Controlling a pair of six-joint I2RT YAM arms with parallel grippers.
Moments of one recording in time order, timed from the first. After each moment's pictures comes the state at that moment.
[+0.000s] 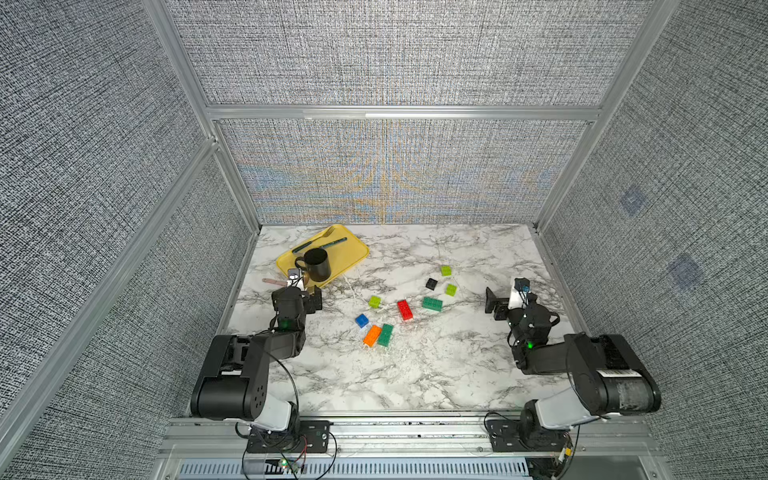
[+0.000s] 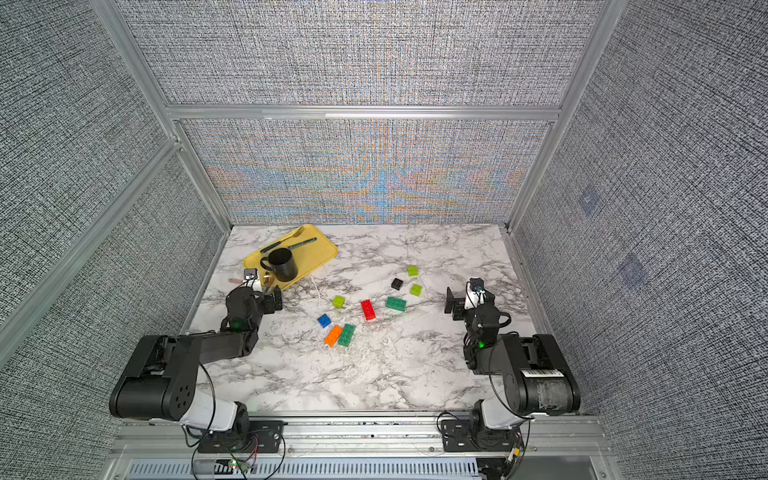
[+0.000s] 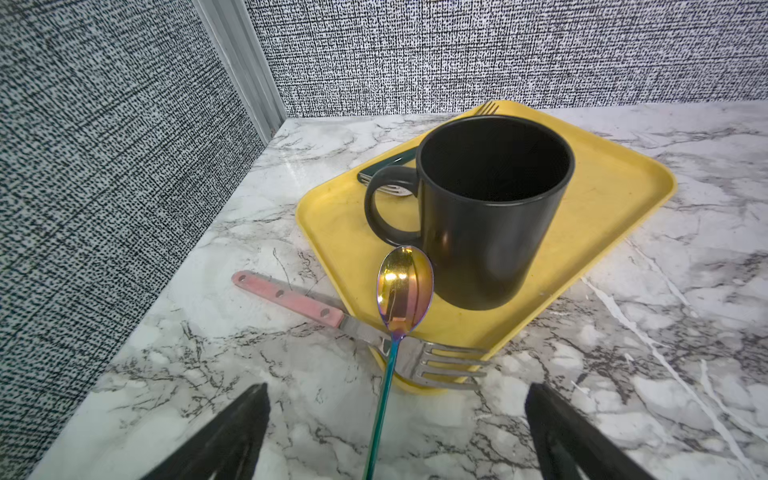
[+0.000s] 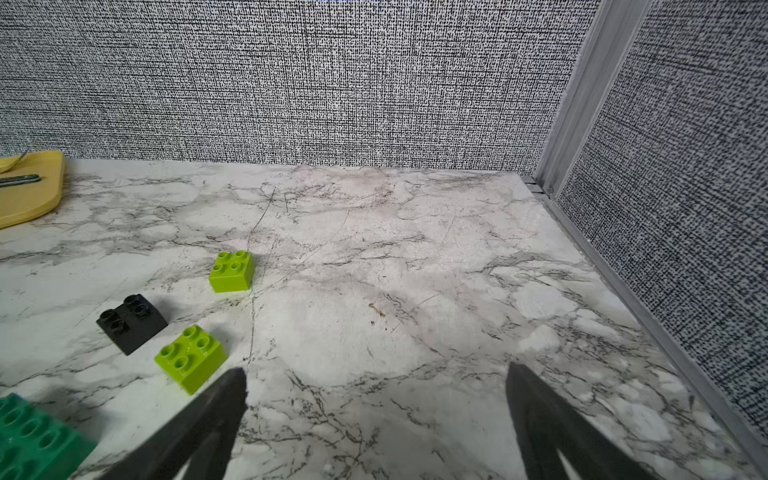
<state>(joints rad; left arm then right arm) -0.08 1.50 0.42 0.66 -0.18 0.01 -0.01 1.51 0.23 1.11 -0.03 -0.02</state>
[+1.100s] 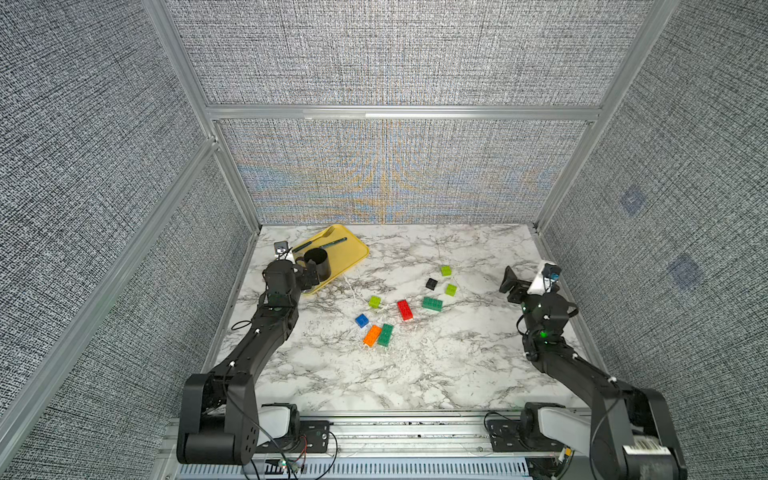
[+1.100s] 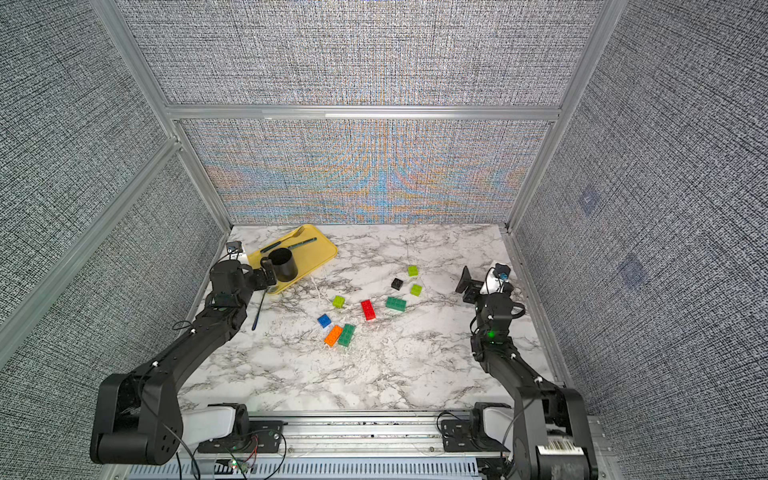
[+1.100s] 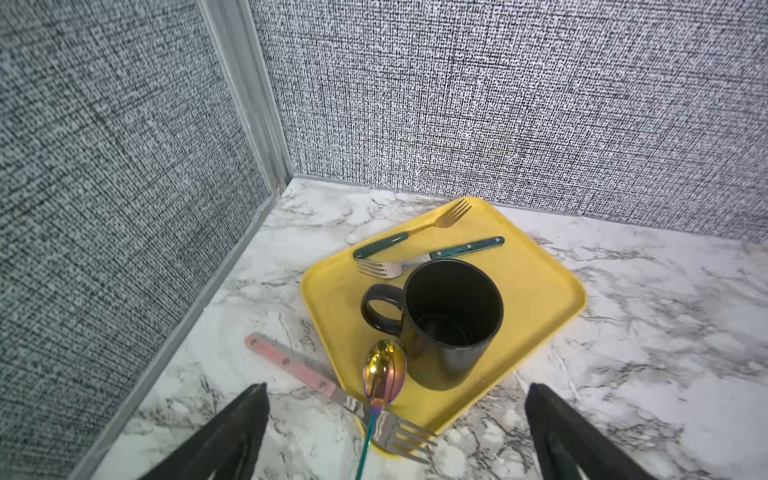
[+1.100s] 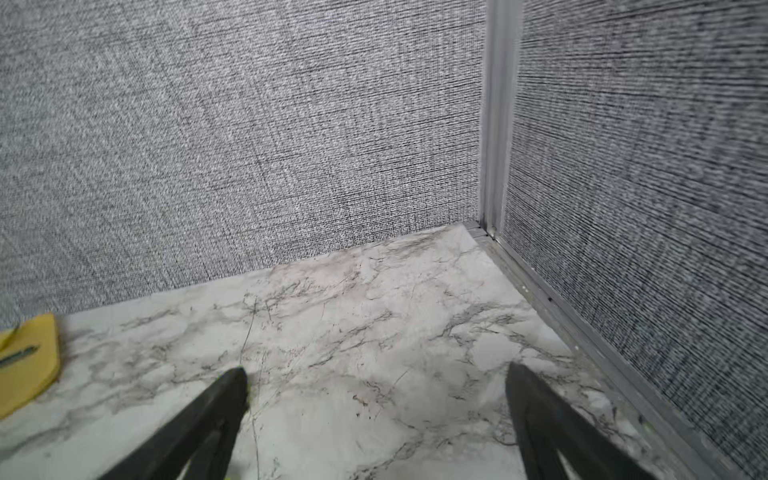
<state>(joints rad) -0.08 1.26 0.71 0.15 -0.12 -0.18 -0.03 1.13 0.38 0.69 0.09 0.22</state>
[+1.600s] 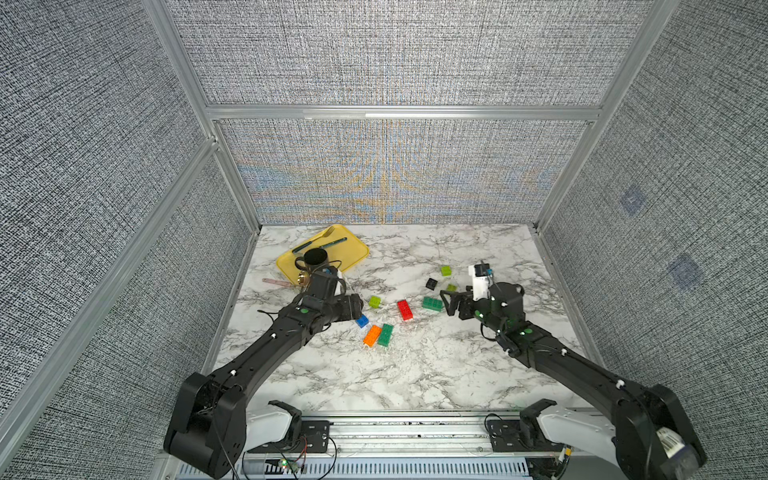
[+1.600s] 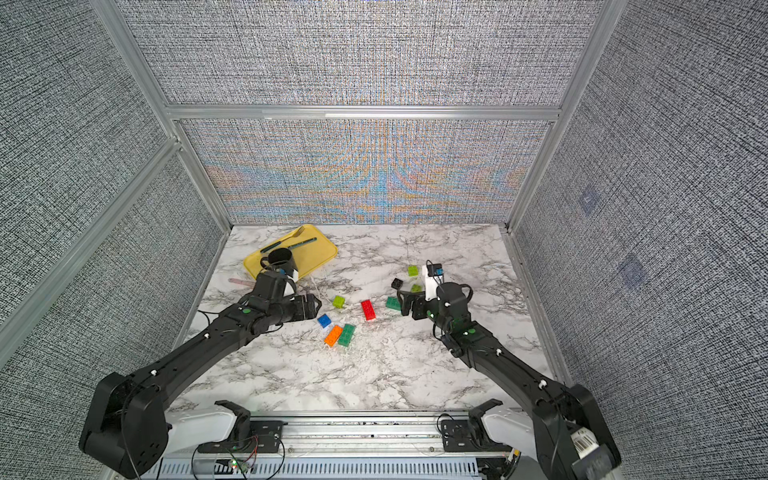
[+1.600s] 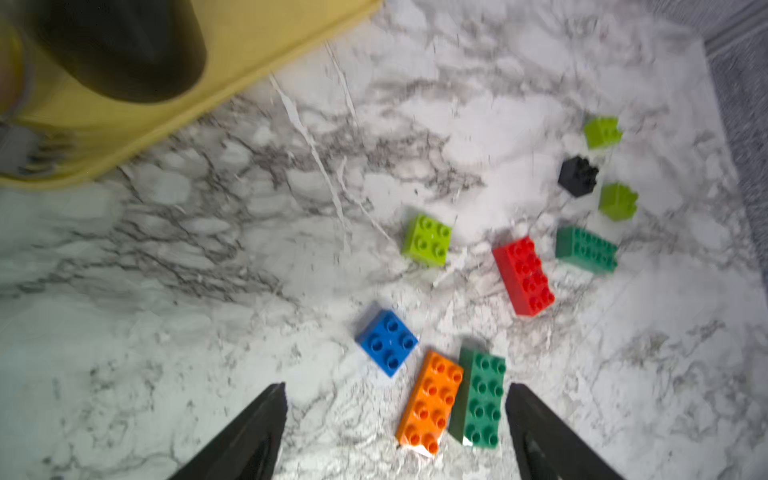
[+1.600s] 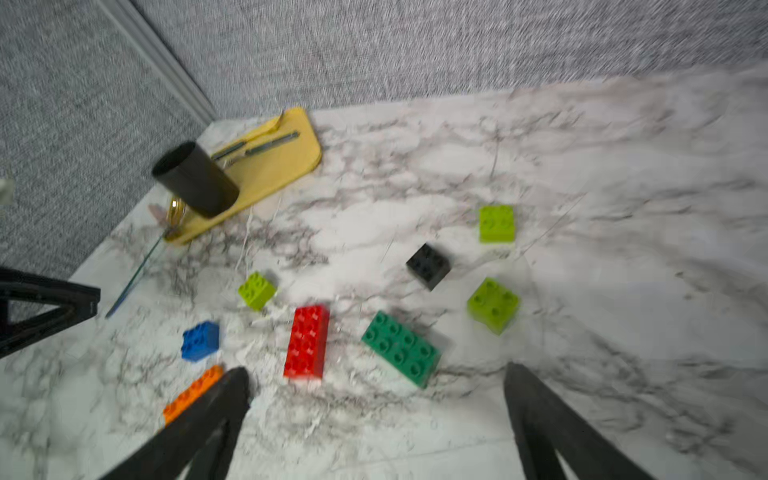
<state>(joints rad) -0.47 1.28 0.79 -0.41 0.10 -0.45 0.46 1.20 0.57 0.15 -0.10 0.31</state>
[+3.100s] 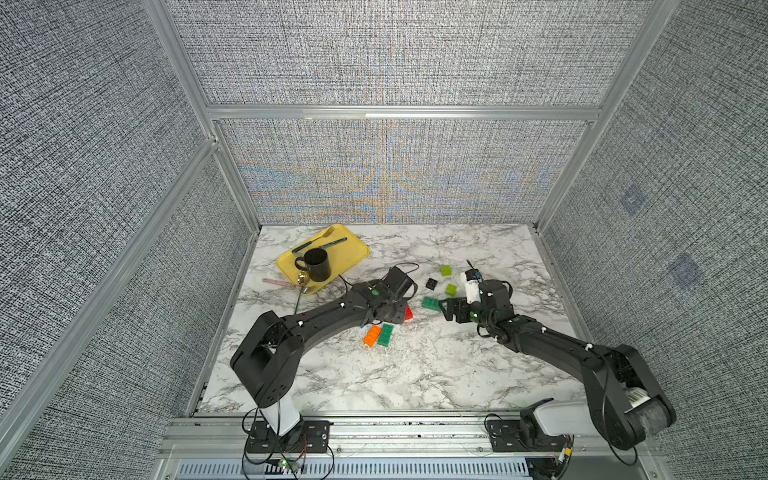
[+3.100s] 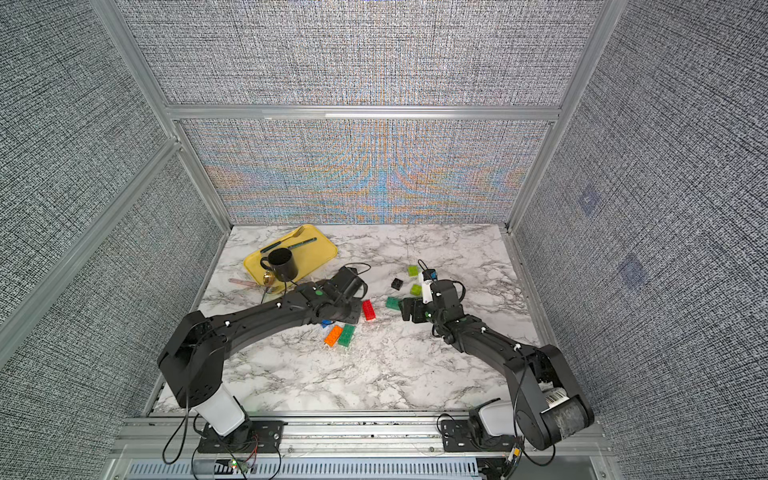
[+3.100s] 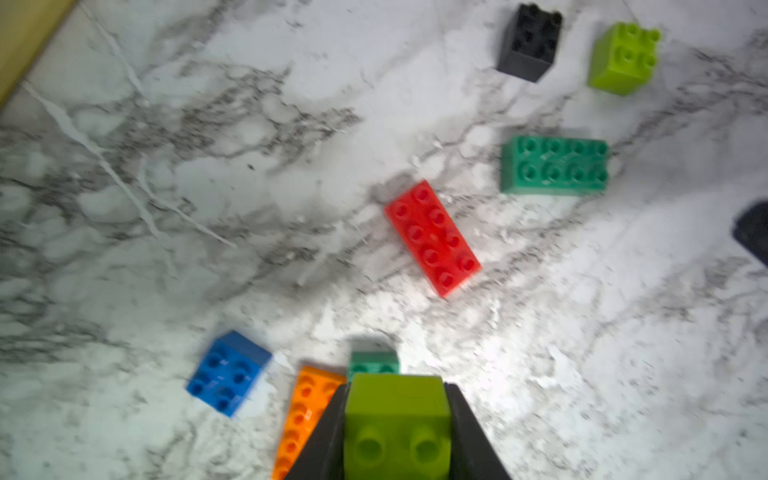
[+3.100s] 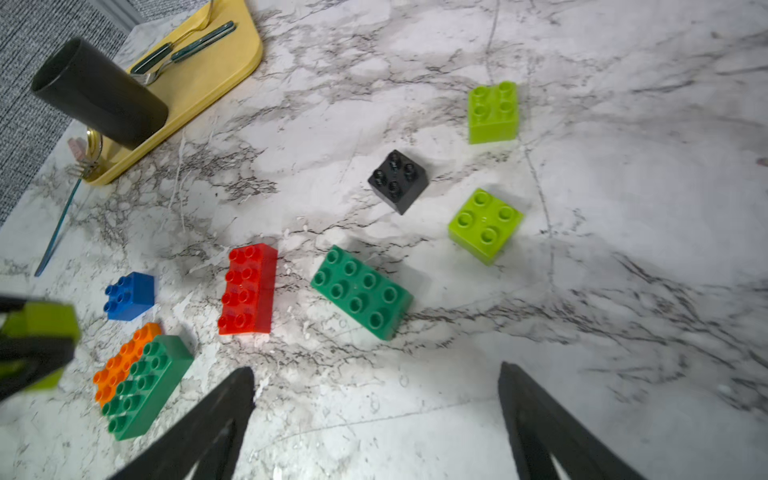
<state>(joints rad) -0.88 1.69 1.20 -0.61 -0.15 -0.55 0.34 1.36 0.58 0.13 -0.17 0.31</state>
